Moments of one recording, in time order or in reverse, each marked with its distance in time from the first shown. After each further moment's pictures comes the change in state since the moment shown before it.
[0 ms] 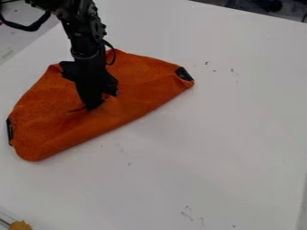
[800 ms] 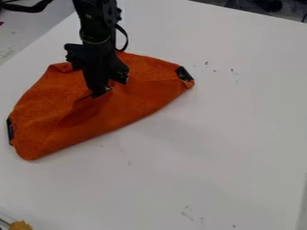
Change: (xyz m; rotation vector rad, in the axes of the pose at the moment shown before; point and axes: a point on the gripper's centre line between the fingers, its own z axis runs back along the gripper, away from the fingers) arm 0.003 -0.019 0.045 0.073 -0.052 0.010
